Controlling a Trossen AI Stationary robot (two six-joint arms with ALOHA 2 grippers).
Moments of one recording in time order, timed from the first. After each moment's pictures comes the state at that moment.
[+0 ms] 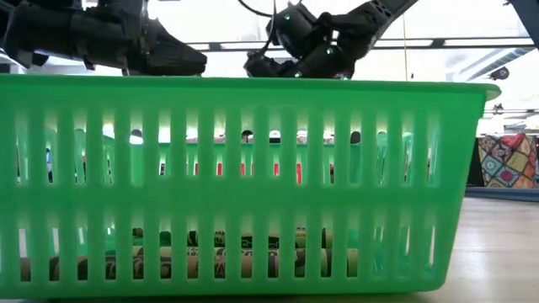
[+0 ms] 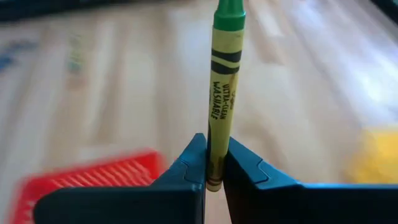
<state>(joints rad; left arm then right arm) -0.30 1.20 0.32 0.84 -0.67 -0.25 -0.15 1.90 1.26 0.04 -0.10 0.06</state>
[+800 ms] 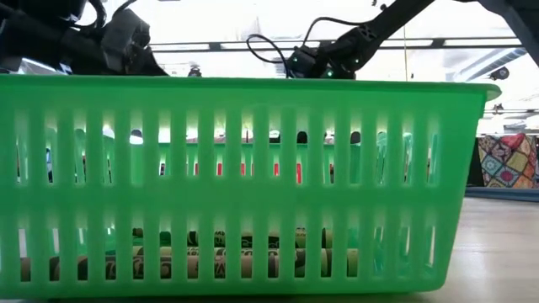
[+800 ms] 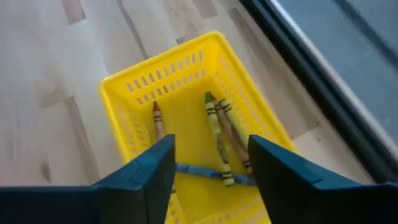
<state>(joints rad) -0.30 1.12 0.32 0.47 -0.64 -0.39 -0.50 1.91 1.40 -0.33 -0.09 0.00</state>
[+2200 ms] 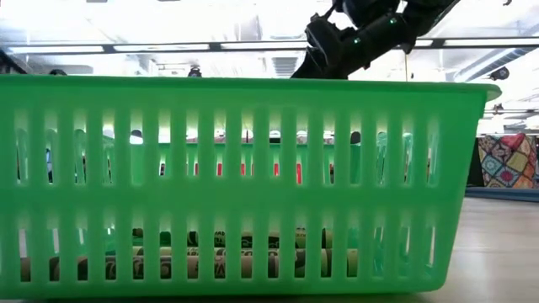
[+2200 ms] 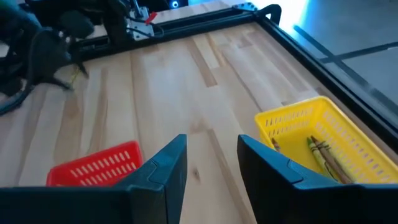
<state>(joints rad) -0.70 1.49 0.74 -0.98 -0.12 -1.25 -0.19 1.47 0.93 0.11 -0.01 0.11</state>
